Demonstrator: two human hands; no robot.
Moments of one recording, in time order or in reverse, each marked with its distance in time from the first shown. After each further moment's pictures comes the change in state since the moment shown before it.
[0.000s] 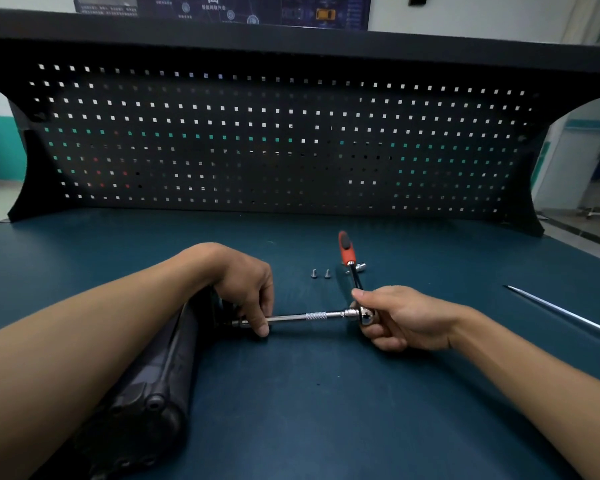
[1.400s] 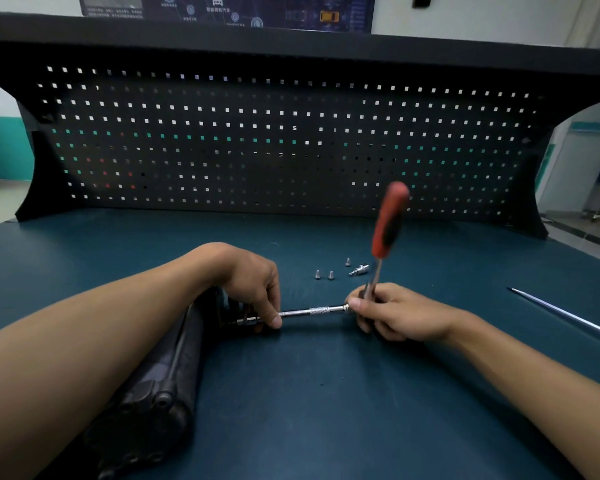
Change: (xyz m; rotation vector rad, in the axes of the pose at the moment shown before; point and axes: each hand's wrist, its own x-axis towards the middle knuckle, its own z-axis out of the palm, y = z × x) left_hand 0.004 -0.002 -0.003 -0.057 0.001 0.053; right_hand 0.003 -0.002 0.002 -0.444 0.097 -0.256
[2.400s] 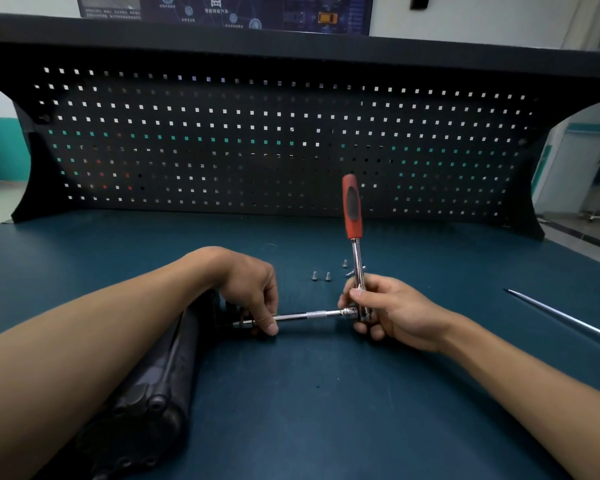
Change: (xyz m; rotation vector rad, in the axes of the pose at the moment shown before) left_hand 0.001 -0.002 0.002 0.013 0.006 -0.005; right_hand 0.002 0.000 0.007 0.478 0.085 0.037
